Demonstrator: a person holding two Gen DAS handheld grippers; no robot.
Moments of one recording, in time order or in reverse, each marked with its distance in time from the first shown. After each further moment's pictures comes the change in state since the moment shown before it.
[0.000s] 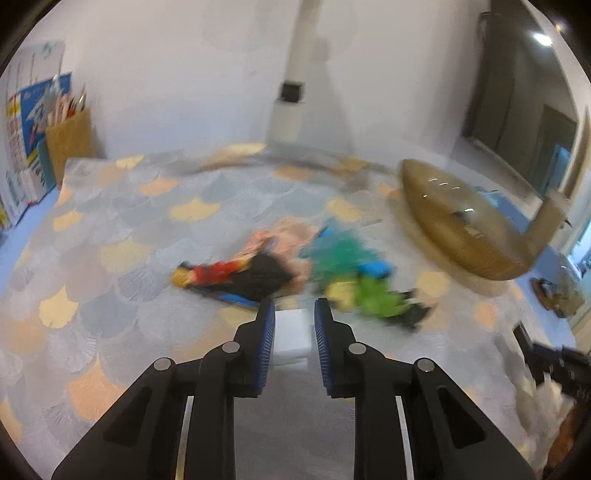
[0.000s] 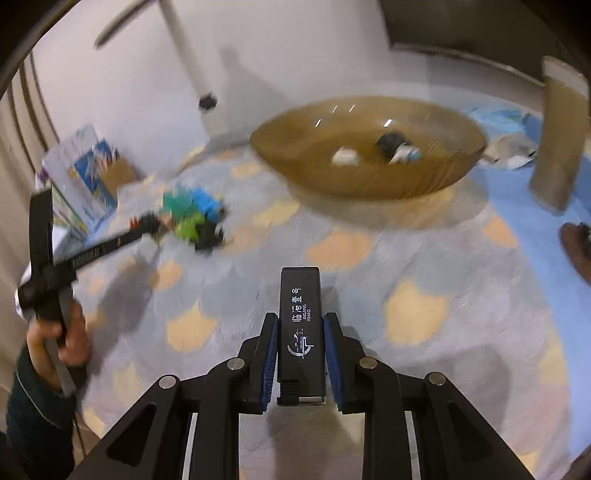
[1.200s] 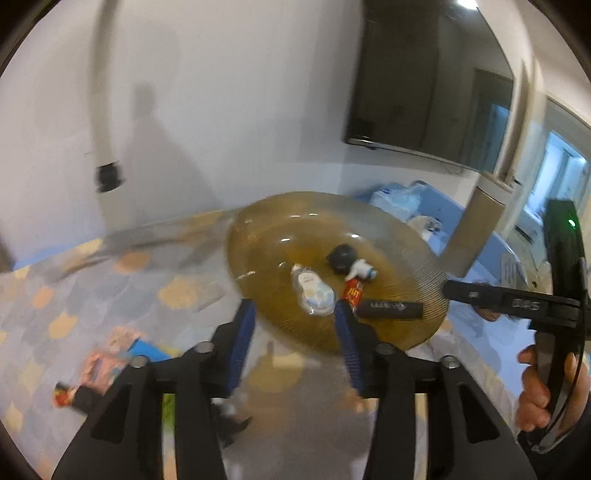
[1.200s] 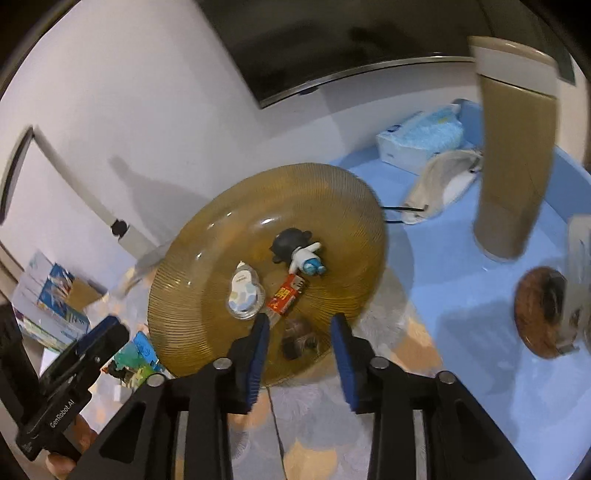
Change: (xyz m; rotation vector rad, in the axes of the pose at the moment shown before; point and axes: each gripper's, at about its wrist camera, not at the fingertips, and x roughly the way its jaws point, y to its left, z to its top) left arm 0.031 -0.145 0.072 0.195 -0.010 -0.151; right arm 0.001 -0.110 0.110 0.307 -0.055 -0.060
